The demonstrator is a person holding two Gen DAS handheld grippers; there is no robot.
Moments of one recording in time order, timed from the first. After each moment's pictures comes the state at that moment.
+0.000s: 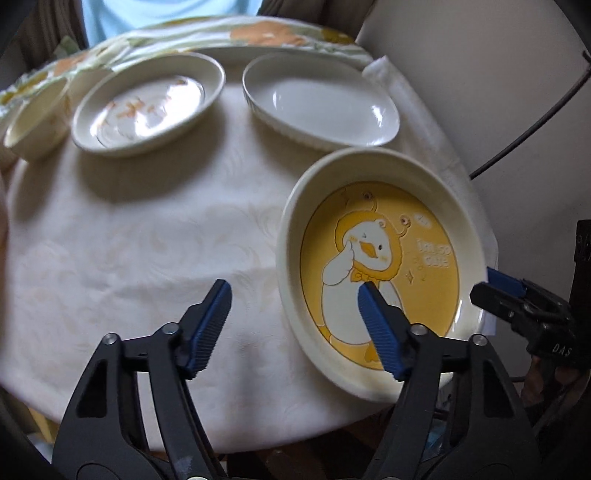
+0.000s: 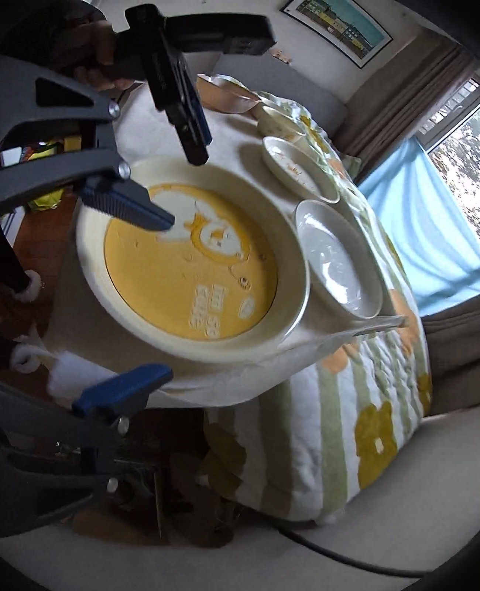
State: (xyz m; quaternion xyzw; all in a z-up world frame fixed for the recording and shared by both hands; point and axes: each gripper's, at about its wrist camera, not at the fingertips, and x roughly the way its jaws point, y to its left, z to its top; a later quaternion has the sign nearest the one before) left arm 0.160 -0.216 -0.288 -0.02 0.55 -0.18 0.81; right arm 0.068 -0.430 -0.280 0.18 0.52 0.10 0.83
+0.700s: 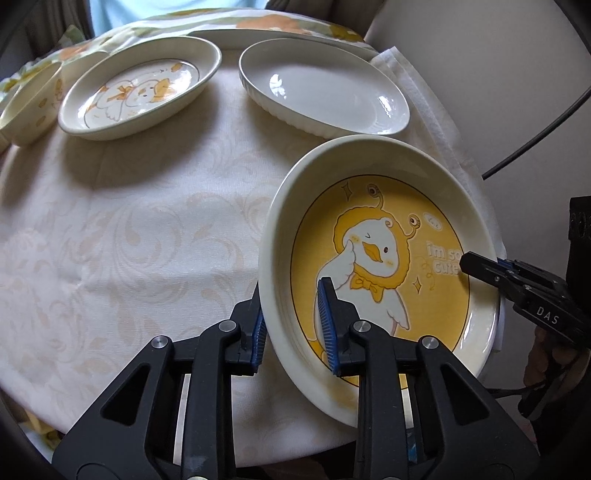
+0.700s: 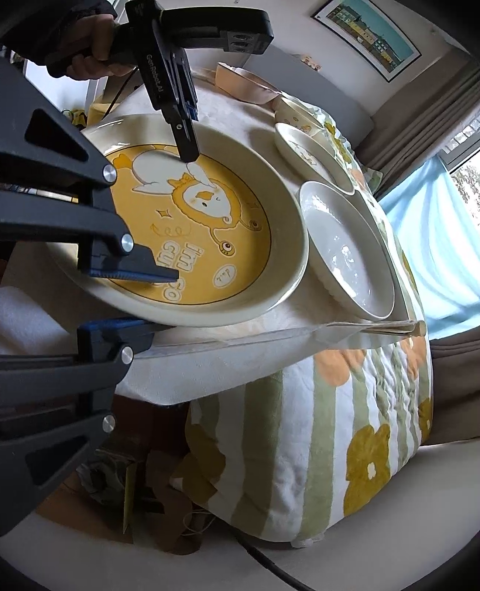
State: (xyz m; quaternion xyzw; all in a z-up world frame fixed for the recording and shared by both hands) left arm 0.164 -0.221 -0.305 -0.03 0.56 -0.17 0.81; right arm 0.104 -0.453 -0.302 0.14 0.52 0.14 0.83
